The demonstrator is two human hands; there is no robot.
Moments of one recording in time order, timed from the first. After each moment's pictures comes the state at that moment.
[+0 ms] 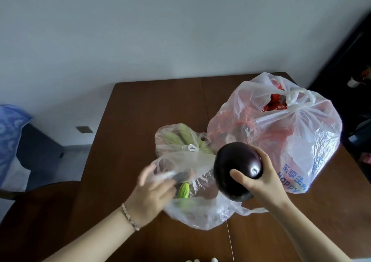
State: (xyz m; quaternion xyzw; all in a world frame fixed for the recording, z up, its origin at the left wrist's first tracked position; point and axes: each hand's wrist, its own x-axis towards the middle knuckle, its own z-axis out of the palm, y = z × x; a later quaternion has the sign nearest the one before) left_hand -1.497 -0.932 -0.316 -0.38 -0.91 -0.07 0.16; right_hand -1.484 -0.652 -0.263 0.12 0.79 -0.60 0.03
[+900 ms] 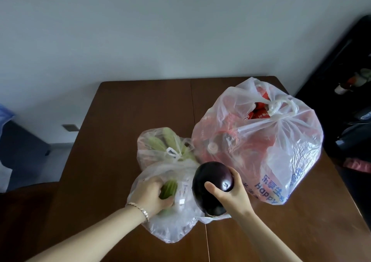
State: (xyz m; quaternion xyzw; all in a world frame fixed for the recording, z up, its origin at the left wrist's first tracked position) left_hand -1.527 -0.864 -0.325 -0.06 -0.96 -0.18 -0.19; right_hand -1.498 -0.641 -0.318 0.20 0.77 -0.59 0.09
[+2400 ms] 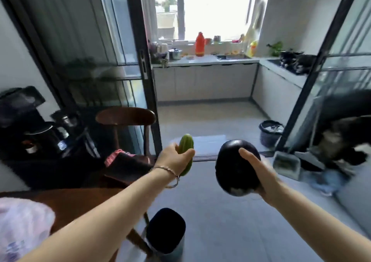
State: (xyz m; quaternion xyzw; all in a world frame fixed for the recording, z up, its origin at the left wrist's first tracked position) left_hand -1.197 -0.432 -0.142 -0.60 -0.67 -0.30 -0.31; right_hand -0.985 -0.470 -0.168 0.57 0.35 -0.55 -0.50
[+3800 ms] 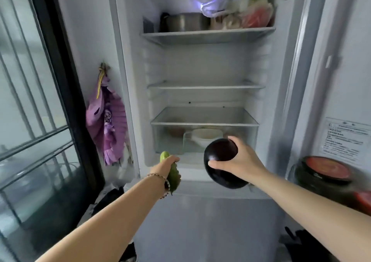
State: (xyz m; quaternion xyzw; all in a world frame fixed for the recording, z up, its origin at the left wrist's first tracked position) left_hand 0.031 -0.130 -0.082 -0.53 -0.26 0.03 -0.81; right_hand 0.036 -0.334 -0.057 0.89 0.07 0.09 -0.43
